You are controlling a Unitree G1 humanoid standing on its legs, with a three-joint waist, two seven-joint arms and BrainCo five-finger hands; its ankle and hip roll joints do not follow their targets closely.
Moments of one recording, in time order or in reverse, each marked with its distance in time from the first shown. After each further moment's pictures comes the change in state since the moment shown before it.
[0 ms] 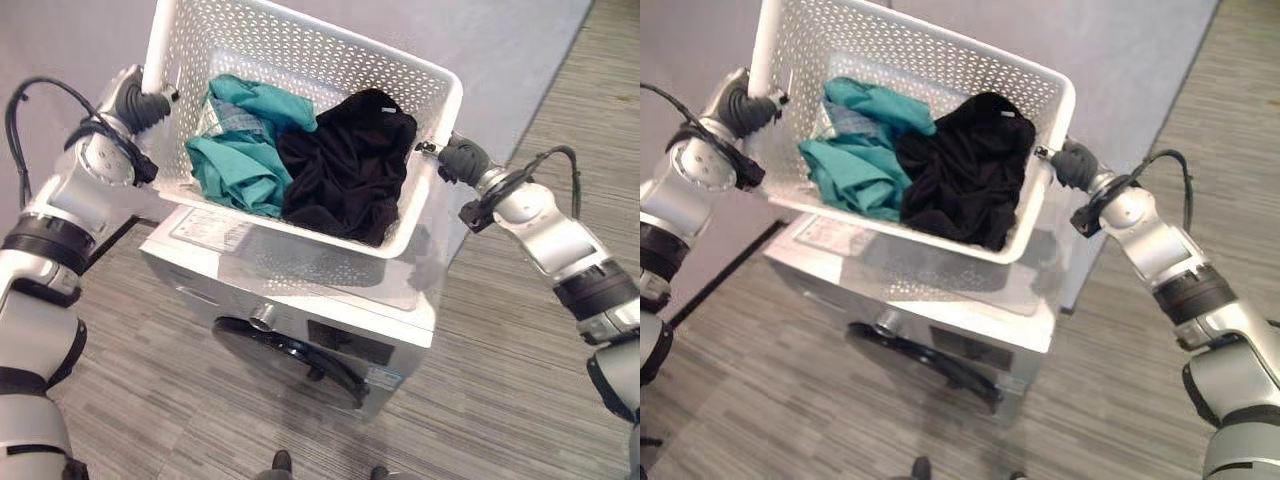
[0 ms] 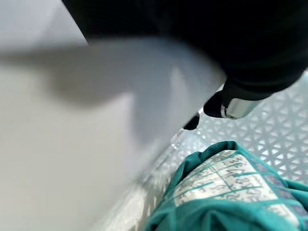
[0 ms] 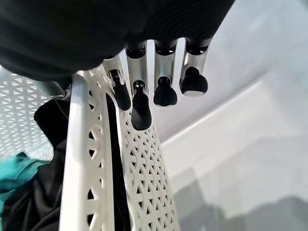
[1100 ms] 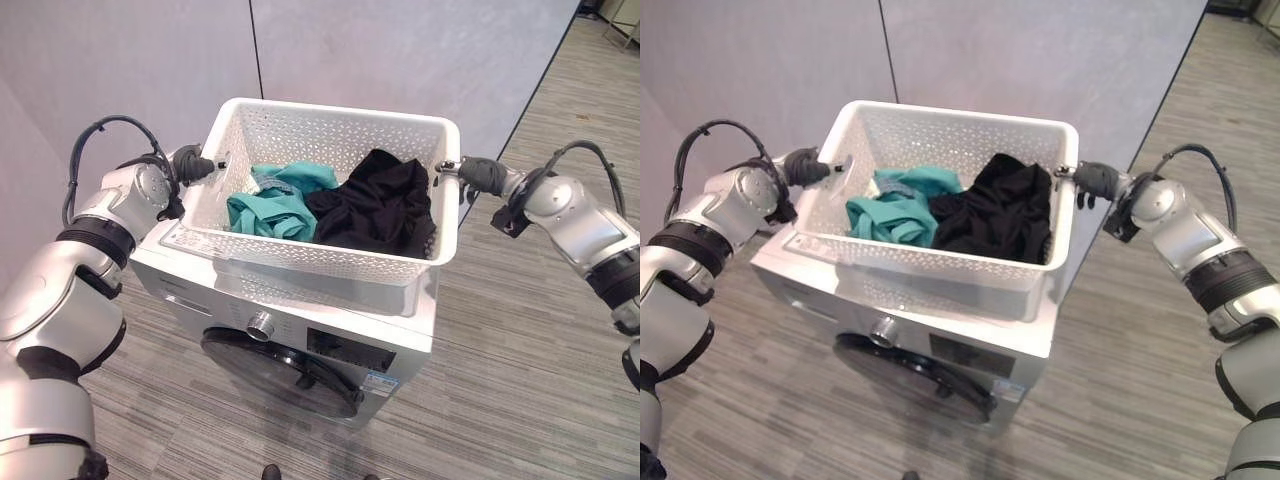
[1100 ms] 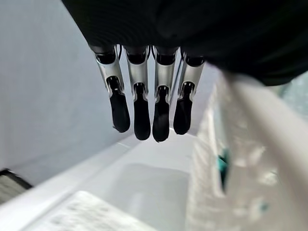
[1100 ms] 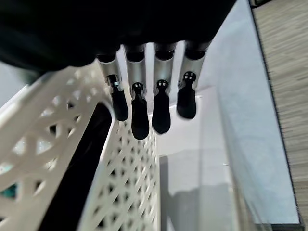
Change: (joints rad) left arm 0.001 -0.120 -0.210 0.273 0.146 -0.013 -0.241; right arm -0.071 -0.148 0.194 0.139 -0.025 -0.018 0.202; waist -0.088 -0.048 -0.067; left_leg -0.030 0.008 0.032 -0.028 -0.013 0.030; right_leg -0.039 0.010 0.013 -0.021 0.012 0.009
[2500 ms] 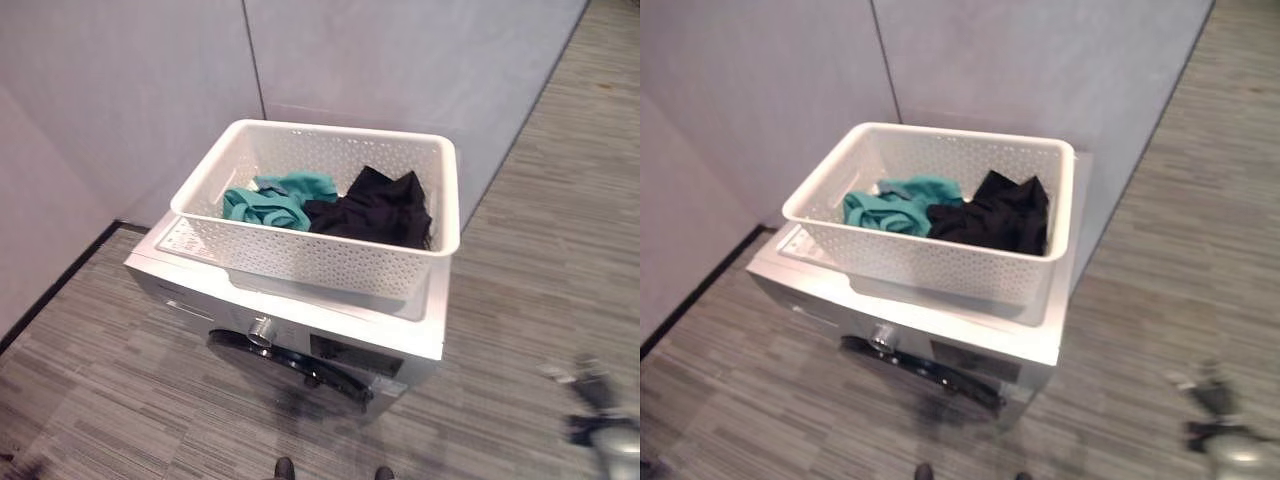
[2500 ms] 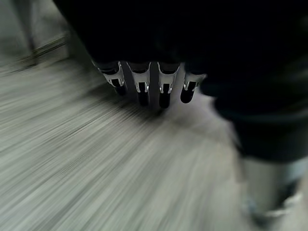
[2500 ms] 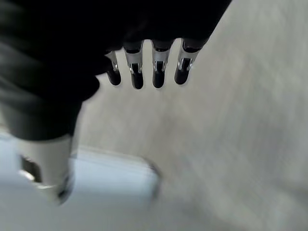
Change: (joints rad) left arm 1.318 -0.405 1.185 0.251 -0.149 0.083 0.323; right arm 1.219 0.539 -0.830 0.125 -0.066 -0.077 -0.248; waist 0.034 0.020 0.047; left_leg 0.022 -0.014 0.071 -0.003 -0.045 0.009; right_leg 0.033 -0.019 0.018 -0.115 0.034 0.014
